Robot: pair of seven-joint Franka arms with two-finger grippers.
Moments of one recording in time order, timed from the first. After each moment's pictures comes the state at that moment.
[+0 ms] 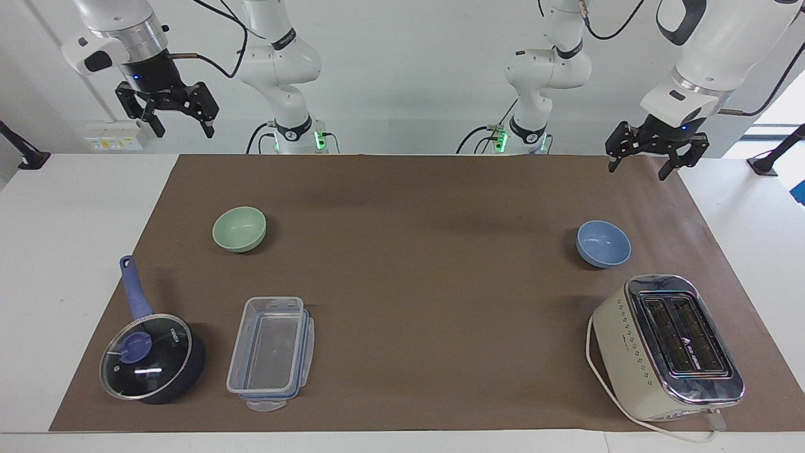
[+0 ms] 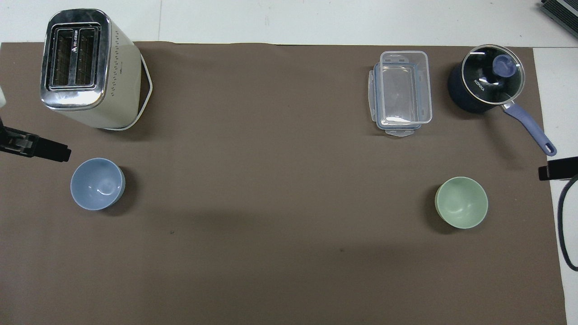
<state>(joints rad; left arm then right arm) -0.12 -0.01 0.05 -1.56 0.00 1.56 0.22 0.08 -0.13 -0.15 -1.60 -0.01 1.48 -0.03</state>
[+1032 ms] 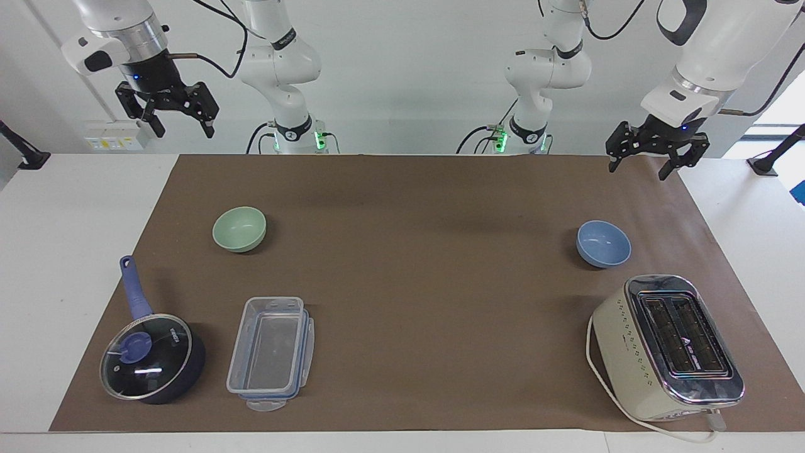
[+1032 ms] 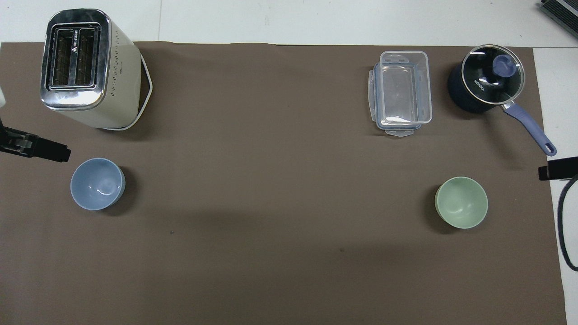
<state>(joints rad) -0.12 -0.01 0.05 -1.56 0.00 1.55 0.22 0.08 -0.13 -0.15 -1.60 -0.01 1.48 -0.03</state>
